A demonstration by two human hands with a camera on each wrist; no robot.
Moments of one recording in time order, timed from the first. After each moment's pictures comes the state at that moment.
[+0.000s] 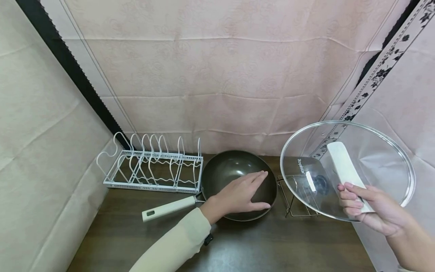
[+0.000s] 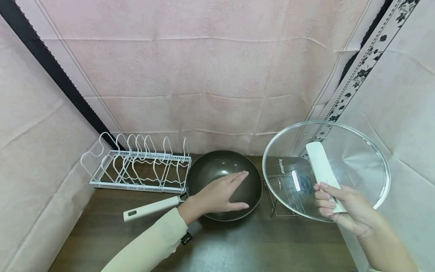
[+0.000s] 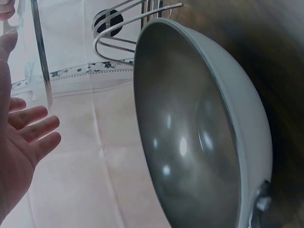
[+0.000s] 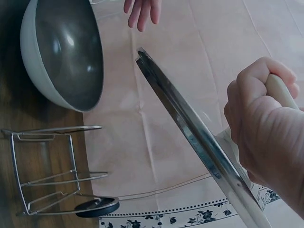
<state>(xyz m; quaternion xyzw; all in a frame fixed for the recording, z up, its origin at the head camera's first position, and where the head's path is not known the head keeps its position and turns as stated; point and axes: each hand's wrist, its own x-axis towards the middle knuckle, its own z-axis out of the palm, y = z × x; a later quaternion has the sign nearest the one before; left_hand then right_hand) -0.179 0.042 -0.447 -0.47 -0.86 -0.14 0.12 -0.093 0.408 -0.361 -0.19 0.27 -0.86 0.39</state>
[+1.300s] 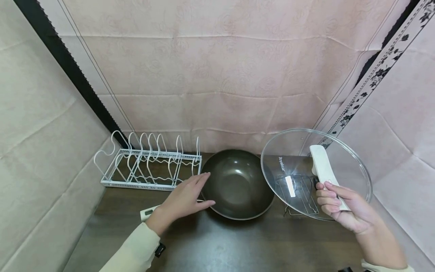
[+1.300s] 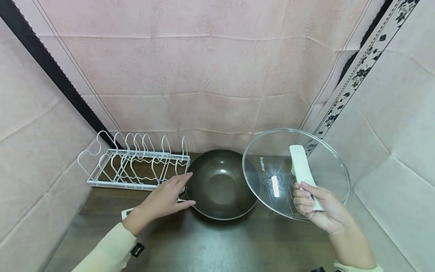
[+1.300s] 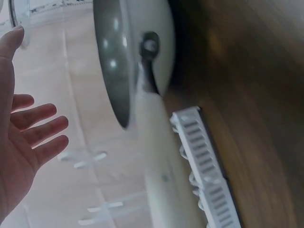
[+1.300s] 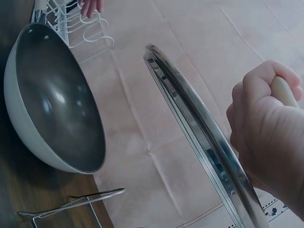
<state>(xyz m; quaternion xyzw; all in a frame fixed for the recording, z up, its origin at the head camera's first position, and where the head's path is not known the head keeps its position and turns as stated) -0.173 -0.102 -0.475 -0.33 -0.93 -0.13 0.12 -0.104 0.366 -0.385 -0.18 0.16 -0.88 0.42</state>
